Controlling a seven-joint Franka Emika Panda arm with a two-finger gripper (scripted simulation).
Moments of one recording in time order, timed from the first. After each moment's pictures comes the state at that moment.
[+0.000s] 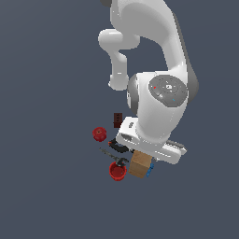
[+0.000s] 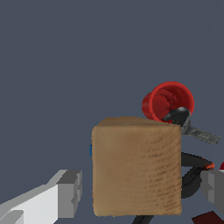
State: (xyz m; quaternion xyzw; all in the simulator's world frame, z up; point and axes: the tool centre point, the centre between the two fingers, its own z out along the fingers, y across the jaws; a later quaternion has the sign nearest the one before) arm 0.125 0.086 0.186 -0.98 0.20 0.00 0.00
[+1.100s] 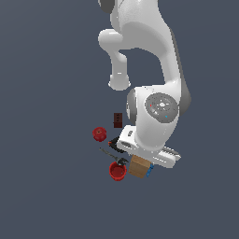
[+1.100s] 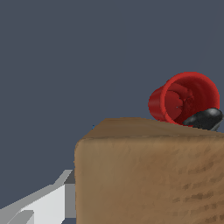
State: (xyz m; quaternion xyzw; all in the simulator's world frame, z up) arm 0.125 0.087 0.143 -0.98 0.20 0.00 0.00
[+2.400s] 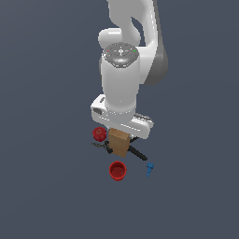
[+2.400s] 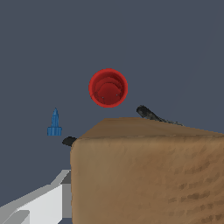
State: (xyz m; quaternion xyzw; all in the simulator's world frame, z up) arm 0.055 0.003 0.217 -0.98 0.20 0.00 0.00
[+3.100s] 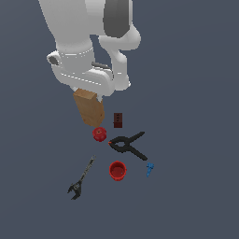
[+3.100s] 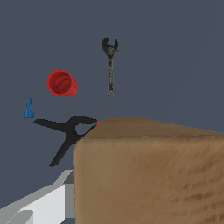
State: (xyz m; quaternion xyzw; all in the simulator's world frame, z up) arm -0.034 -0.111 0.320 -0.98 0.20 0.01 0.00
